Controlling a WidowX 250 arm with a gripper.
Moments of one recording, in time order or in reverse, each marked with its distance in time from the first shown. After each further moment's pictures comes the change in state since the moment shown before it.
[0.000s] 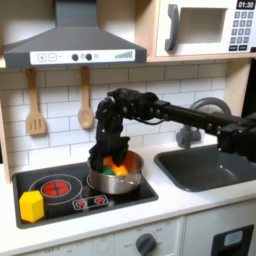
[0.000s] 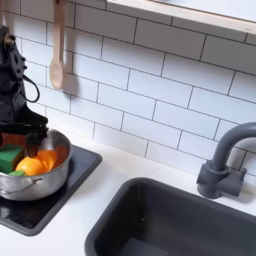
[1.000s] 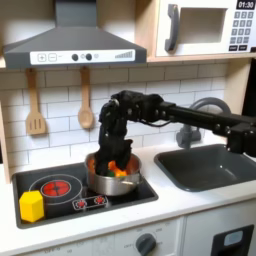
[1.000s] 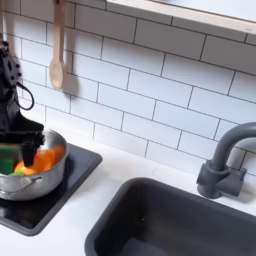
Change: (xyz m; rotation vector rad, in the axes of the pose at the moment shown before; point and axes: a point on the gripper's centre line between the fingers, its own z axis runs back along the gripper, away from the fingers) arm -0.015 0.005 0.003 0.027 0.018 0.086
